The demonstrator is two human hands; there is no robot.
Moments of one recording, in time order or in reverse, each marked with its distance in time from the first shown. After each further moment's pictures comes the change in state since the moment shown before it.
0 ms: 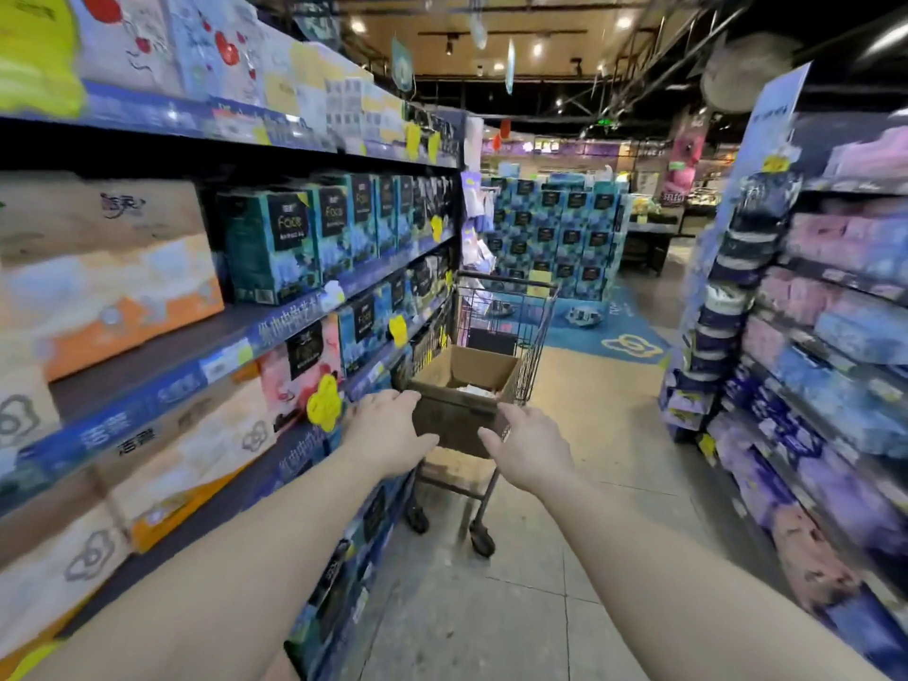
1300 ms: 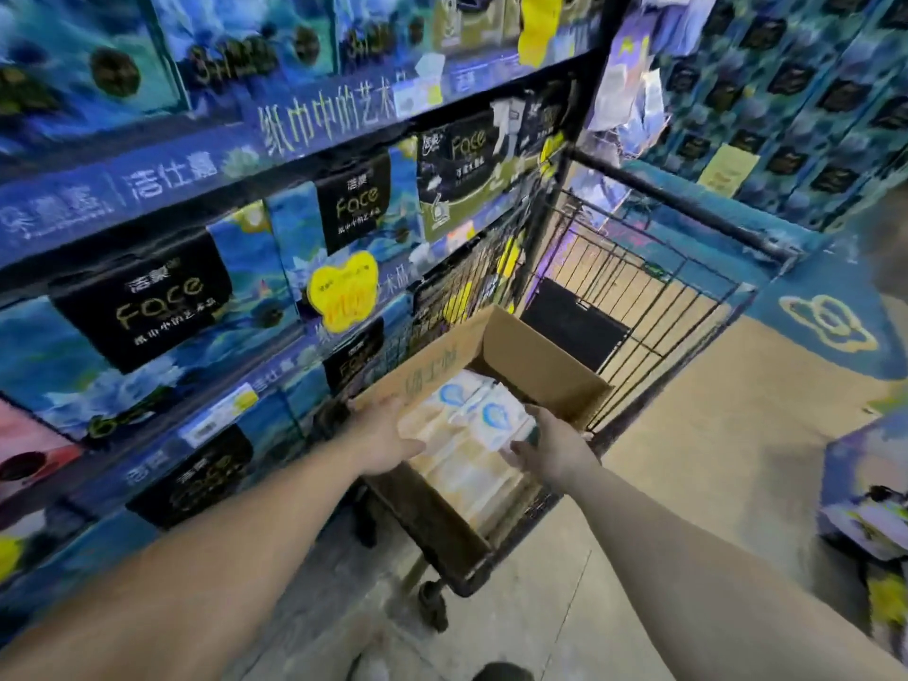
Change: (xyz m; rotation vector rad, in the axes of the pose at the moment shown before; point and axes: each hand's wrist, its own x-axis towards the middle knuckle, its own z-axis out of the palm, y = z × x) left_hand 0.699 -0.027 0.320 -0.456 -0.464 -0.497; right_hand 0.786 0.204 0.242 -0.063 -0.656 -0.035
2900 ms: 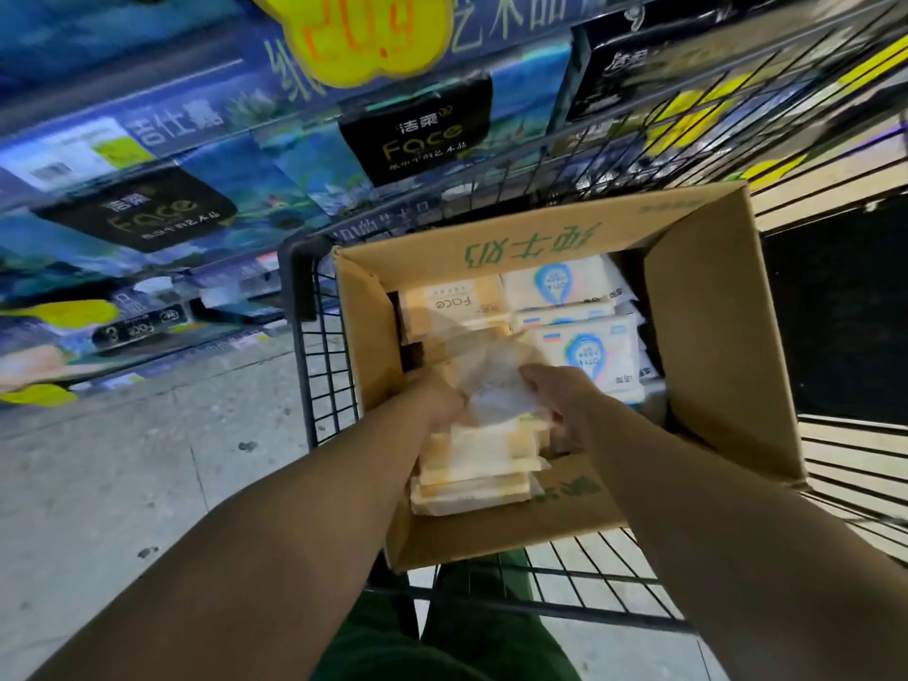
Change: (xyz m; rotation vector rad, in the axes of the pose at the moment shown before) left_hand 0.173 0.015 0.185 -0.828 -0.214 -1.070; right_hand 0.273 0.055 0.122 0.115 -0.747 0.411
